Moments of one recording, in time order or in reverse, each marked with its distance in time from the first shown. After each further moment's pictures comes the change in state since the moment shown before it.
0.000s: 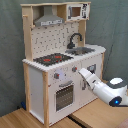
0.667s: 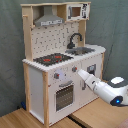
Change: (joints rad) arm 0.013 0.002 -0.016 0.005 0.000 0.000 -0.253
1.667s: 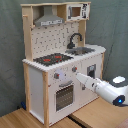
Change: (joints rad) arm 0.022 0.011 -0.011 0.002 0.001 0.000 -0.316
